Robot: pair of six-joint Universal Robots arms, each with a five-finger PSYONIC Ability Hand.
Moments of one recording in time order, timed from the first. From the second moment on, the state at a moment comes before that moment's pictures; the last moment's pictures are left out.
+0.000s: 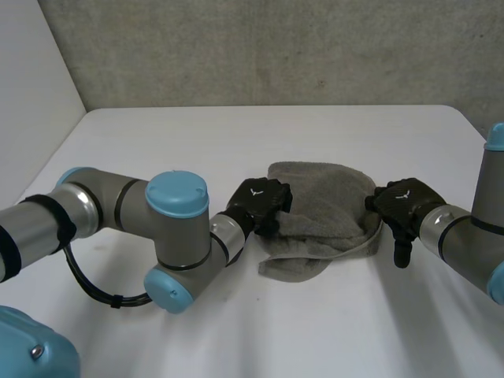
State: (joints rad) left arm 4.03 -2.44 -1.11 3.33 -1.39 3.14; right arm 1.83 -1.16 1.53 0.17 1.46 2.51; left_hand 1.10 1.13 1.13 1.13 0.95; right_hand 0.22 0.24 0.22 0.24 0.06
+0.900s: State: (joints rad) left arm 3.97 -2.21 -1.22 3.30 -1.54 3.41; right arm 1.82 -1.22 1.58 0.12 1.41 2.65; left_hand 1.17 1.20 1.20 1.21 1.03; right_hand 0.22 0.24 0.22 0.24 0.06
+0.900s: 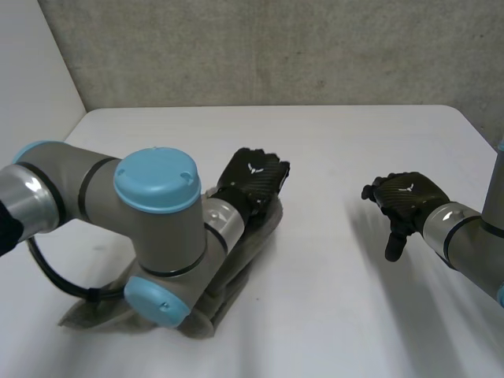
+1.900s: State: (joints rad) left arm 4.35 -1.44 -1.99 2.94 -1.58 3.30; right arm 2.15 -1.10 1.32 0.04 1.06 2.45; left_hand 0.38 0.38 0.38 0.38 0.21; right_hand 0.29 0.32 0.34 0.34 0.16
